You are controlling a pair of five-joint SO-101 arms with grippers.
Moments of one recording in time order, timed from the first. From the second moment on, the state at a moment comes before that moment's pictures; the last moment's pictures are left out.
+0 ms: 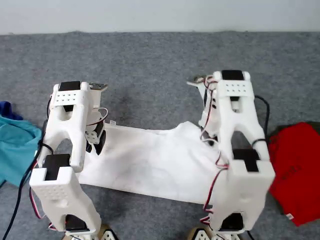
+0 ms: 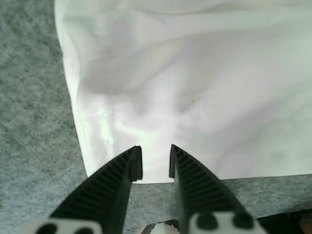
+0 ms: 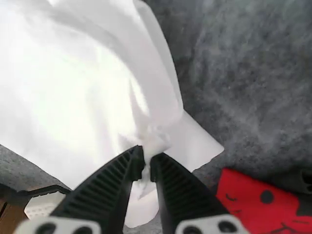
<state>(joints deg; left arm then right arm) -7.8 20.6 2.2 98.2 -8.8 -3.0 20.5 -7.4 96.9 32.1</state>
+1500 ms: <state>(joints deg) -7.8 20.6 3.6 98.2 -8.8 -4.4 -0.4 25.4 50.6 17.4</state>
